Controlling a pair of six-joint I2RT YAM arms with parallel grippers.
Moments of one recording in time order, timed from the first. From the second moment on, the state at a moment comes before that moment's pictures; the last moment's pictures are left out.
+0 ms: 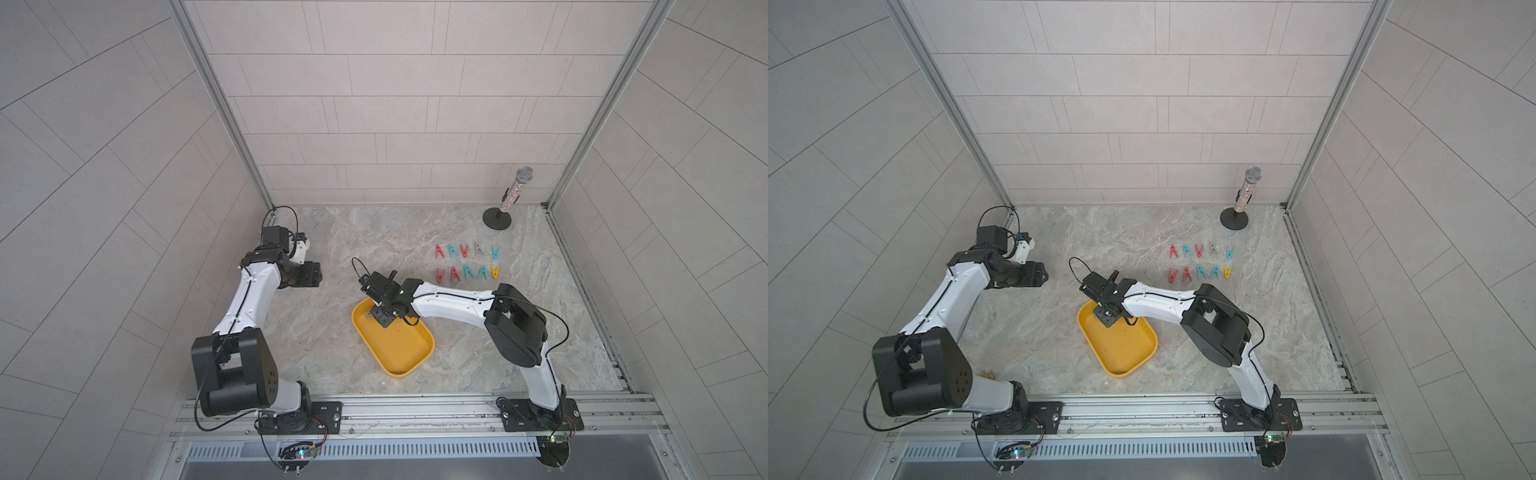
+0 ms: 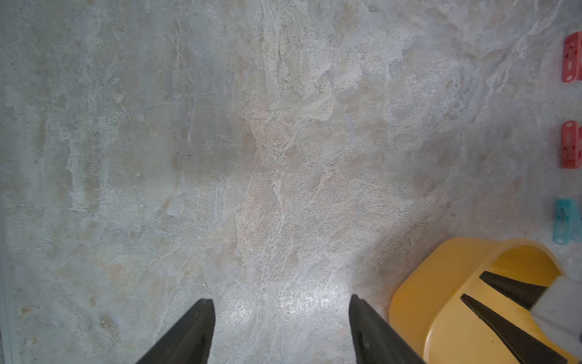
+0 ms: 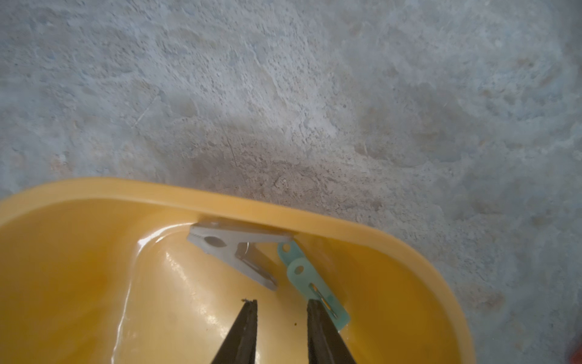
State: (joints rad) left arm 0.17 1.43 1.12 -0.83 0.25 0.15; right arm 0.98 2.07 1.55 -0.59 0.19 0.18
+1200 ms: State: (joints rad) left arm 0.18 1.43 1.12 -0.83 0.28 0.15; right arm 0.98 2.13 1.57 -0.56 0.30 0.18
